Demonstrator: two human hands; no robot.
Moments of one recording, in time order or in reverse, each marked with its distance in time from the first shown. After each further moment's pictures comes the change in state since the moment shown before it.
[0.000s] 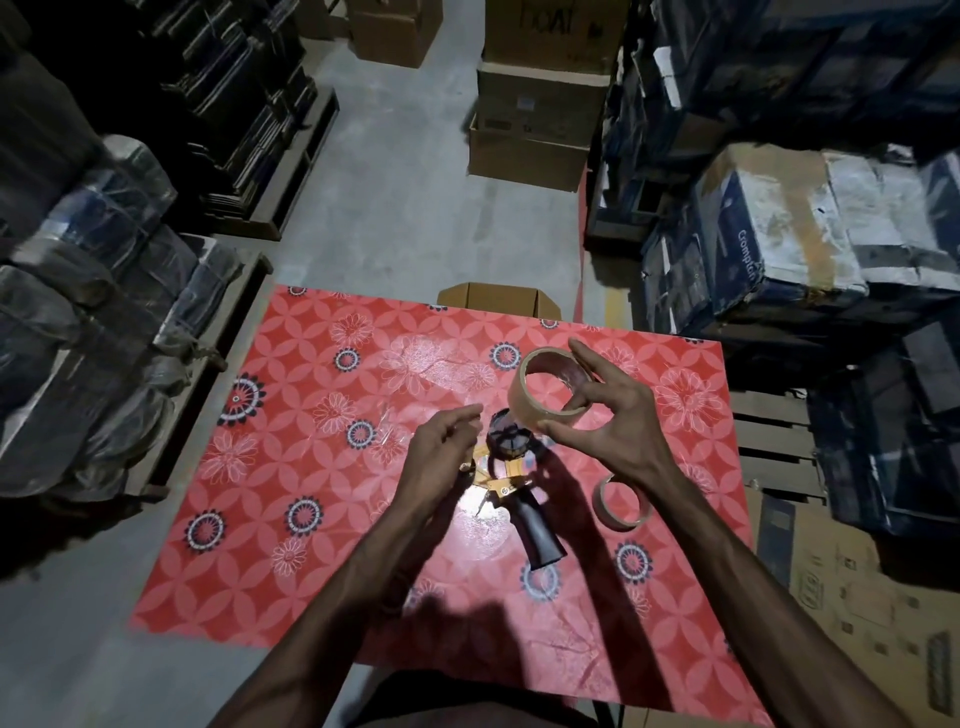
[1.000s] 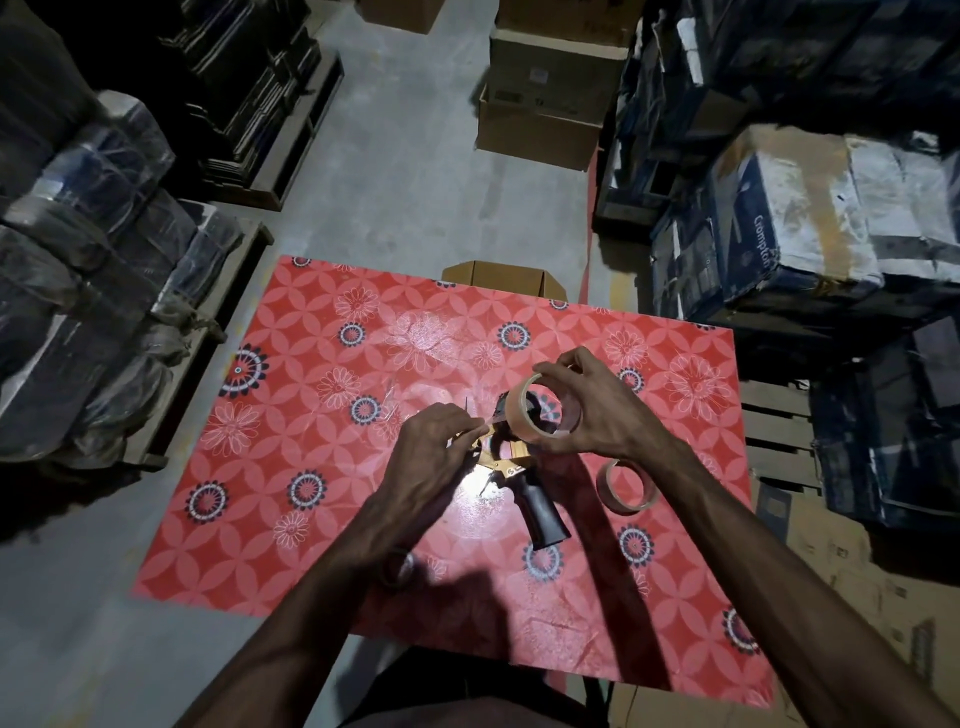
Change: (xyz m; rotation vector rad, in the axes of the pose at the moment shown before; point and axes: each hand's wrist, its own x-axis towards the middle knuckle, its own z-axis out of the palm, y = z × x) left_hand 0.028 -0.056 -0.041 0.888 0.028 0.732; right_hand 0.015 0.031 0.023 -0.435 -0.489 0.066
